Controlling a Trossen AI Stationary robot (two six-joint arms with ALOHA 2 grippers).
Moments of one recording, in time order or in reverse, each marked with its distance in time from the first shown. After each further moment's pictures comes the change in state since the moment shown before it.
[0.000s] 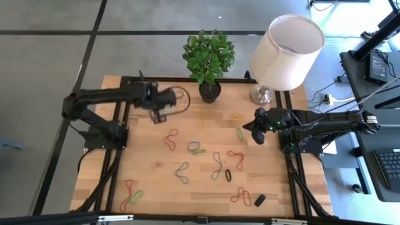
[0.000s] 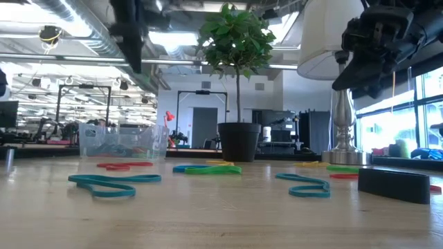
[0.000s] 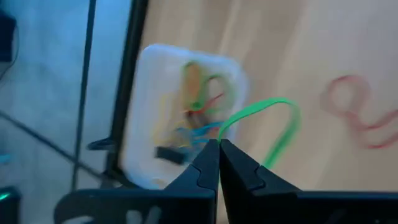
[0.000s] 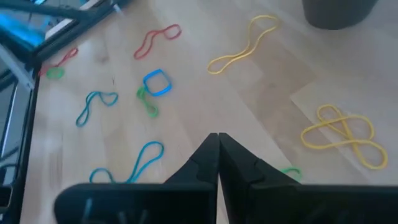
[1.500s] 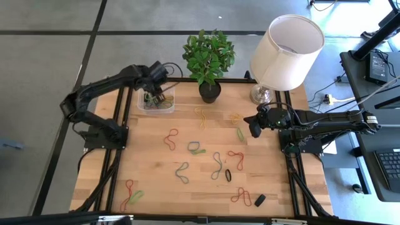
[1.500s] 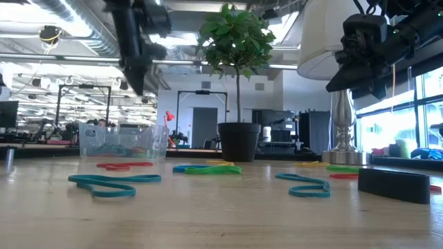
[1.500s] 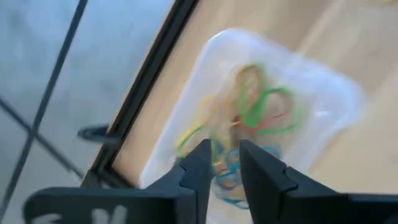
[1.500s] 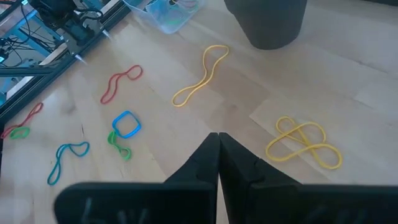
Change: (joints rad) left arm 0.417 -0.027 -0.142 0.276 0.189 0.155; right arm 0.000 0.000 0.000 0.012 0.197 0.151
